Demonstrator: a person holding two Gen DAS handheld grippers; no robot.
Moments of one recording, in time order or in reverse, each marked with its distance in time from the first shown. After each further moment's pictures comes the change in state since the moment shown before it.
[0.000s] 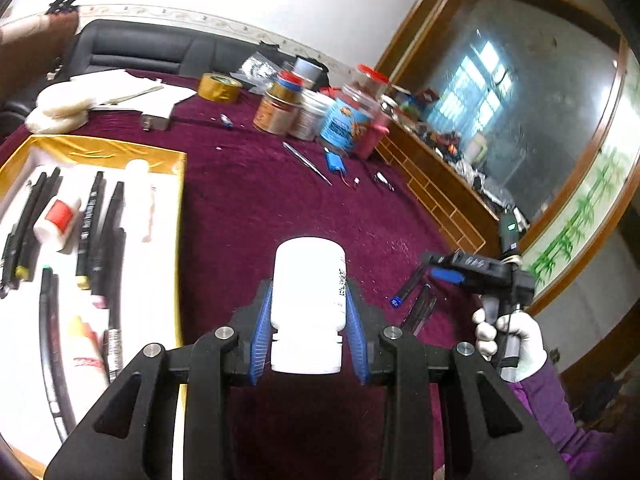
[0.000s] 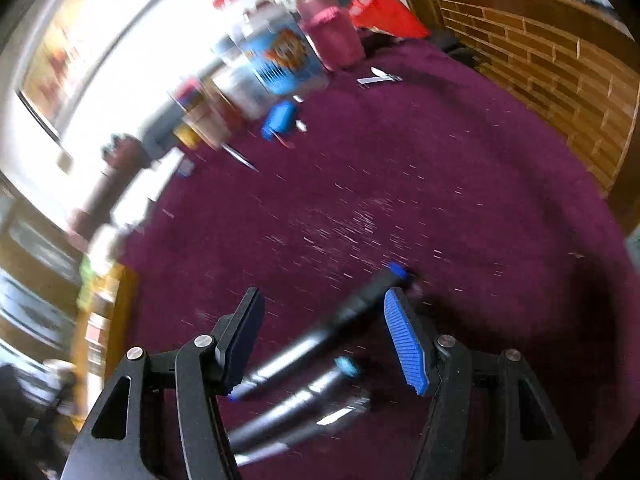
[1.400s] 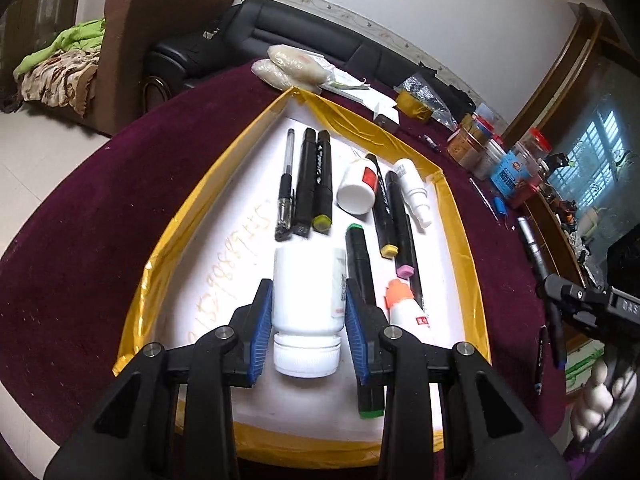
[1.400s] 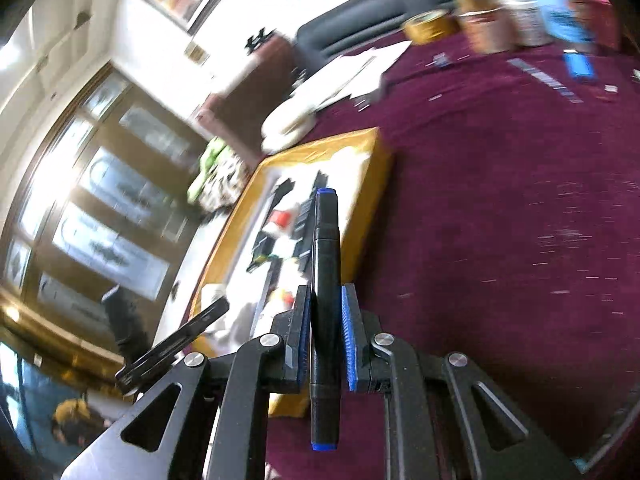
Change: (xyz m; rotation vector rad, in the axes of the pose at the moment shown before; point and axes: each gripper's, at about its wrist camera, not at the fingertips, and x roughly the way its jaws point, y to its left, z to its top) left arm -0.081 0.170 -0.039 -0.305 -0.038 0.389; right arm 0.017 0.256 -0.088 -0.315 0.269 0.486
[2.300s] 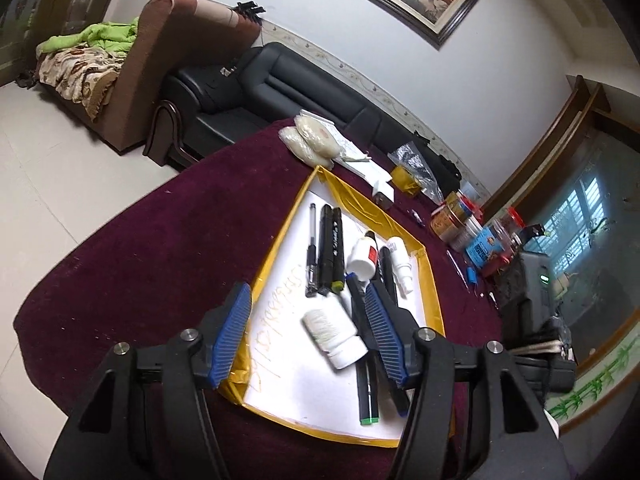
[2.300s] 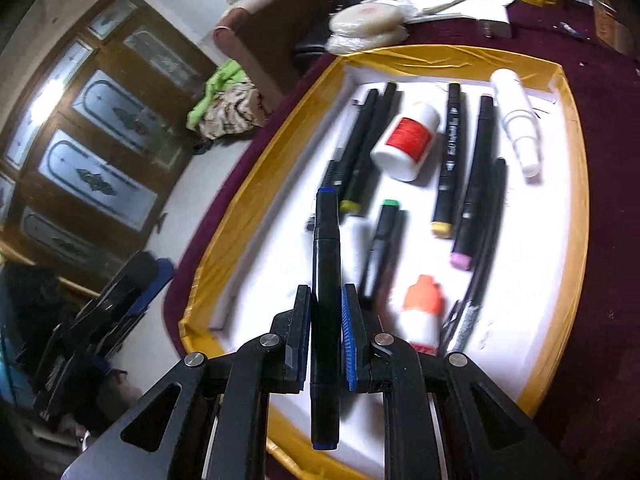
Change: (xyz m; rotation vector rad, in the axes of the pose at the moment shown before) left arm -0.059 0.053 0.011 -0.142 -0.192 -0.104; right arm 0.153 0.097 -0.012 -0.133 0.200 -0.076
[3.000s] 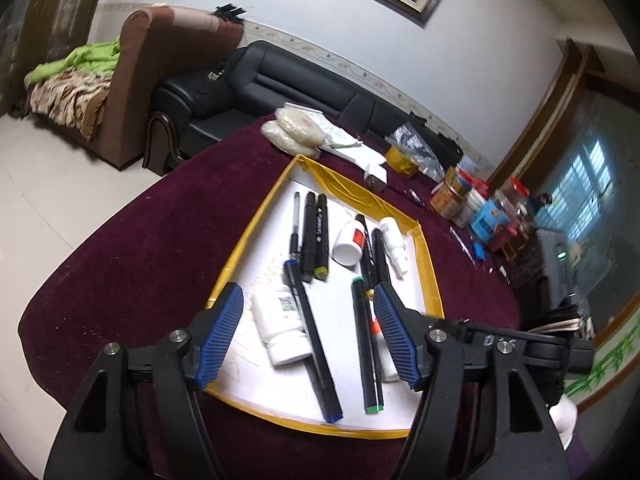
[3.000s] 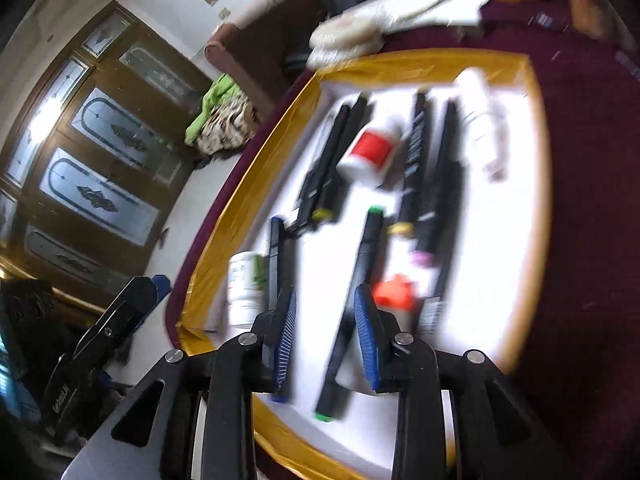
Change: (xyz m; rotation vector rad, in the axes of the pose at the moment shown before) left arm 0.002 -0.035 -0.007 0.110 0.025 0.045; right arm -0.038 -0.028 -0.010 0.023 -0.073 -0.002
